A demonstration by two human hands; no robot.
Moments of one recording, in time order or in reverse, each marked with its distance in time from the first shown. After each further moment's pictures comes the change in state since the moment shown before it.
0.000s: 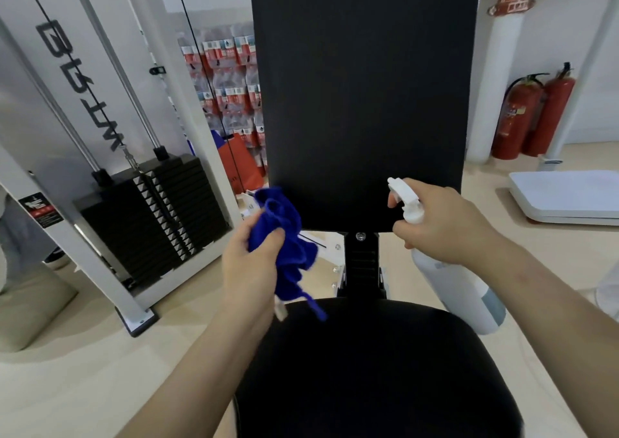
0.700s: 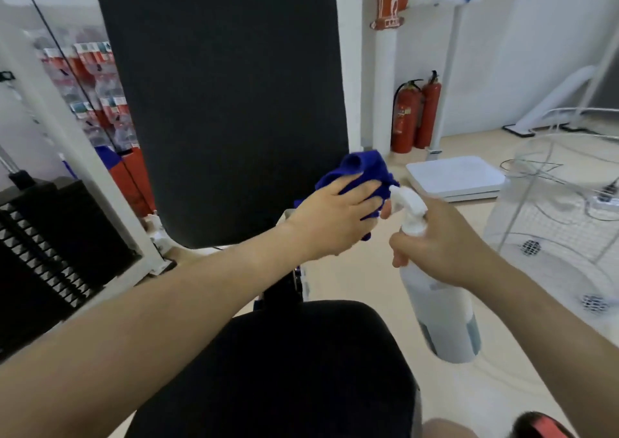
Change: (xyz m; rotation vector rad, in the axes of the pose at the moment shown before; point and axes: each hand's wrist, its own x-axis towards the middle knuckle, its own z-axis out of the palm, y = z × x) left_hand 0.035 -0.037 0.183 1.629 -0.761 1.945; right_hand -0.072 0.054 -0.044 0.208 0.171 0.189
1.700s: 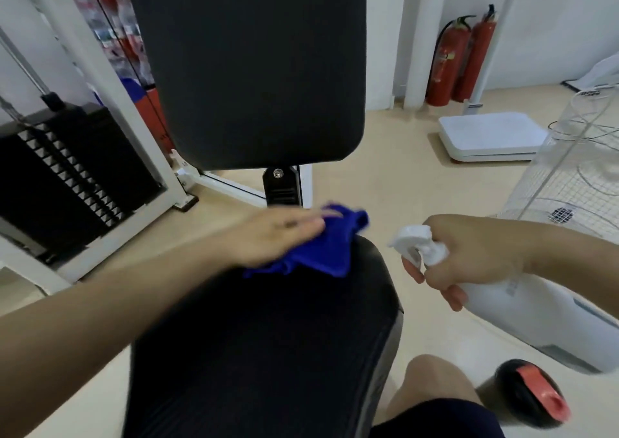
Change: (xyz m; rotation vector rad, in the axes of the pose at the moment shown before) left_hand -0.110 0.053 -0.050 -1.534 -0.299 -0.685; right_hand -0.033 0.032 -0.013 -0.204 -0.938 0.074
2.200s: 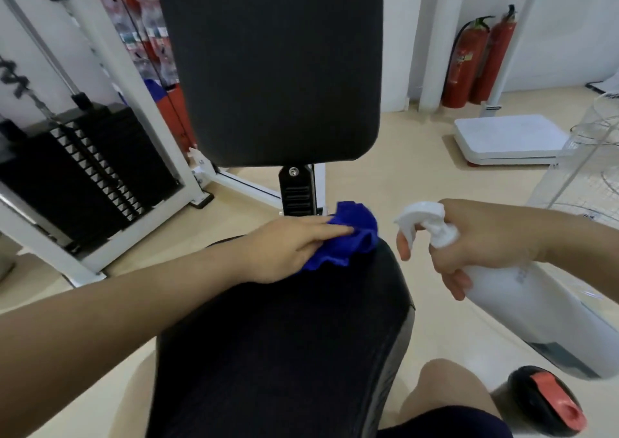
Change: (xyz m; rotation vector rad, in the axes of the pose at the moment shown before) left_hand -0.014 -0.002 0.010 0.404 -0.080 0.117; right_hand -0.005 -0.015 -0.007 0.061 0.025 -0.048
